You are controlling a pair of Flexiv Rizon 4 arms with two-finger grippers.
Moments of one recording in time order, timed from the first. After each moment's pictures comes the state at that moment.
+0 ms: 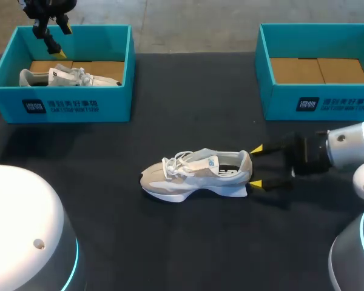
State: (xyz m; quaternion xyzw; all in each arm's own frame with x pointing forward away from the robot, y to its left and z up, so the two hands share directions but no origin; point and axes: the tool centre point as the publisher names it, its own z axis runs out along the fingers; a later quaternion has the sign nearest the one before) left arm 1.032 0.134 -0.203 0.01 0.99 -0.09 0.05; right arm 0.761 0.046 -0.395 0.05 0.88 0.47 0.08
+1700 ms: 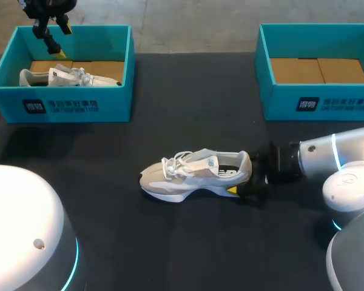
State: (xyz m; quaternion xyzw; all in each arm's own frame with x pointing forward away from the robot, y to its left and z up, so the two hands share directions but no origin) left arm 1.032 0.134 -0.203 0.01 0.99 -0.09 0.05; right arm 0.760 0.105 -0.428 0.06 0.87 0.49 0.06
